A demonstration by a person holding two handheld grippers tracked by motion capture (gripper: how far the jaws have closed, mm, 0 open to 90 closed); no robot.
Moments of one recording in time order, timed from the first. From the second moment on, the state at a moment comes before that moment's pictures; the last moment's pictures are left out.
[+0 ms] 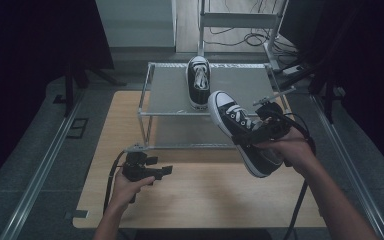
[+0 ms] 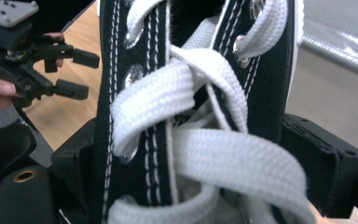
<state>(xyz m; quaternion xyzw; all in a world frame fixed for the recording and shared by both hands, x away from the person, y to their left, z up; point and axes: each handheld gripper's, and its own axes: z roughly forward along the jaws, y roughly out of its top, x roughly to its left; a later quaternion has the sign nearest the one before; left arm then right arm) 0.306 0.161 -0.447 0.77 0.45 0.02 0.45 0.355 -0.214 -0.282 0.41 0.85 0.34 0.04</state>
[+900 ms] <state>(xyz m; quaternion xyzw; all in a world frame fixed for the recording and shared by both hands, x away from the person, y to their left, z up) 0.307 0.160 -0.449 0.77 0.45 0.02 0.45 0.402 -0.201 -0.267 0.45 0.82 0.34 0.04</state>
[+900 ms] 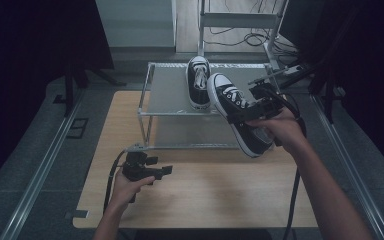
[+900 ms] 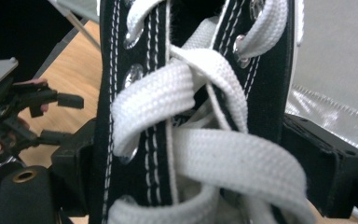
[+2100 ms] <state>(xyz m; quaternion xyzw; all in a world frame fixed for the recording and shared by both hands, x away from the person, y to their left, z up) 0.306 0.167 -0.445 0.76 0.45 0.02 0.46 0.471 -0.176 -0.255 0.54 0.77 0.32 0.06</state>
